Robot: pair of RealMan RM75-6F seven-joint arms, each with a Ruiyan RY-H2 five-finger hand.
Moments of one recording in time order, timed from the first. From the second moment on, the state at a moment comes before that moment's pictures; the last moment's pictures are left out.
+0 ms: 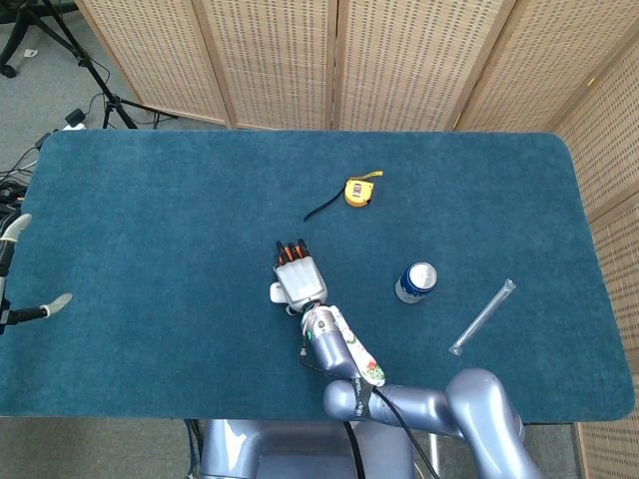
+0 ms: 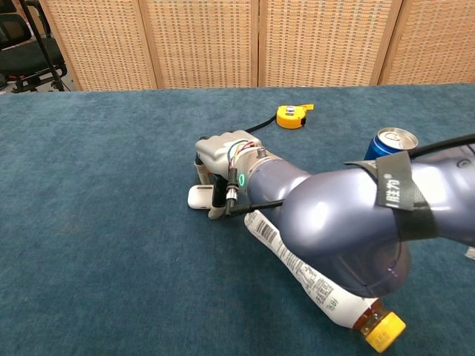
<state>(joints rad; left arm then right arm) -0.21 -1.01 -0.17 -1.68 1.38 1.42 -0.34 1.19 -2.08 0.38 -1.09 -0.56 0.96 -0.92</state>
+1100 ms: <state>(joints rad) -0.21 -1.03 -0.17 -1.69 1.39 1.43 -0.26 1.12 -1.66 0.49 -1.56 -0.64 1.08 -0.92</state>
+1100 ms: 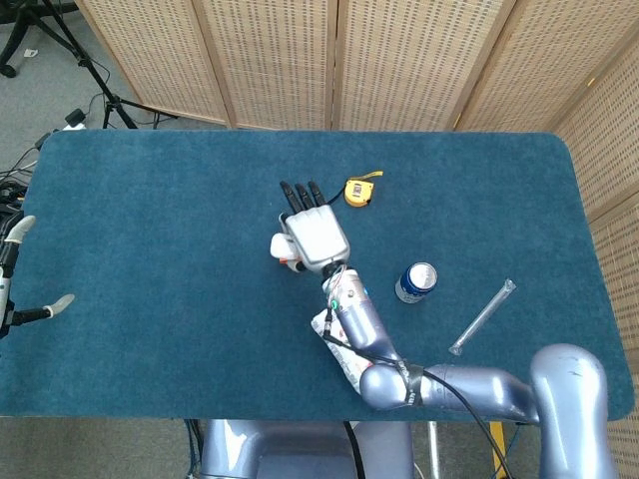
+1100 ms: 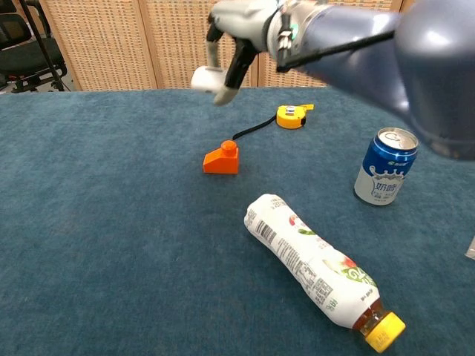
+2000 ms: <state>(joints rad) -0.25 -1.14 -0.18 -1.68 1.34 1.41 0.00 1.08 -1.51 0.28 -1.04 -0.62 0.62 -0.76</state>
